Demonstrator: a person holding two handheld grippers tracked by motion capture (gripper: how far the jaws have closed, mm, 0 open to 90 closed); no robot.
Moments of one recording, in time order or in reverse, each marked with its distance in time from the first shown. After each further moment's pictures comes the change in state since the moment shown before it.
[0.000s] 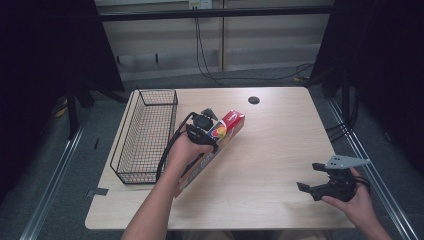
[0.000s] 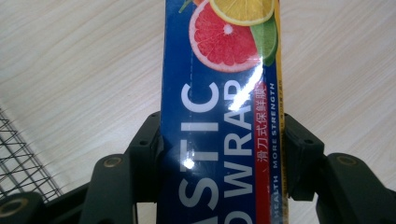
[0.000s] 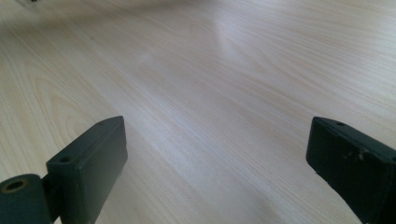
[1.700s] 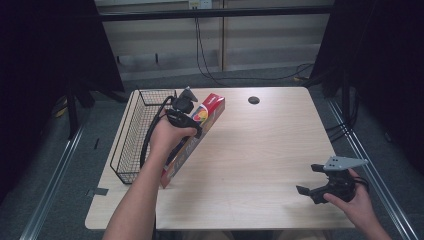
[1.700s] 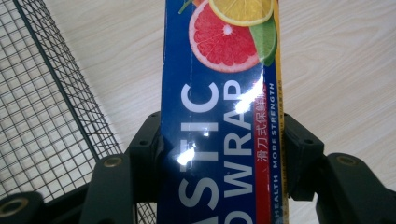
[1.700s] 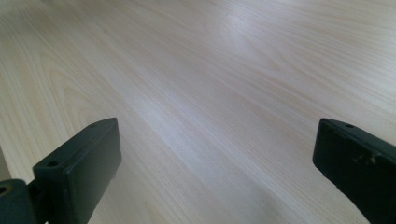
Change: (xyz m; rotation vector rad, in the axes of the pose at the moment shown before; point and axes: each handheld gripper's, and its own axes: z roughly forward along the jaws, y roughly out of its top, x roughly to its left) left arm 0.037 0.005 -0.055 -0.021 0.051 -0.133; right arm 0.002 -0.001 0.001 0.014 0.041 -0.021
